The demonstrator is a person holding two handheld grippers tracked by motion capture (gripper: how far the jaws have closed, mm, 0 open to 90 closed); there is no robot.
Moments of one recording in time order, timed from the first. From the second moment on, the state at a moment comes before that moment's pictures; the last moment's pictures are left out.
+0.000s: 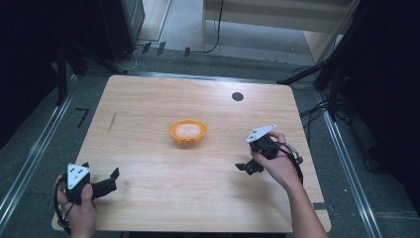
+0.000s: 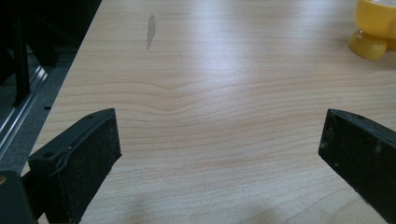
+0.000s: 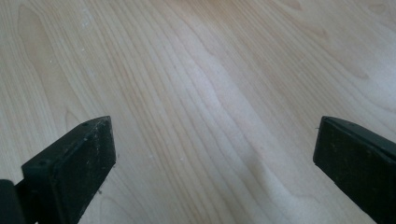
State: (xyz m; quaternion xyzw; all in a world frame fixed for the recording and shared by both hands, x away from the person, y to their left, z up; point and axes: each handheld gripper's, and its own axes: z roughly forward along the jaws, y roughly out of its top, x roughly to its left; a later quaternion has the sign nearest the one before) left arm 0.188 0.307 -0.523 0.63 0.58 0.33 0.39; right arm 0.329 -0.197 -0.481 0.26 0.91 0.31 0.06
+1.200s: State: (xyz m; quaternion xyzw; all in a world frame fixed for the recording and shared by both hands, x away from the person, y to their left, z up) left arm 0.187 0.304 -0.523 0.64 0.57 0.34 0.38; right arm 0.255 -0.292 -0.520 0.34 0.86 0.36 0.09
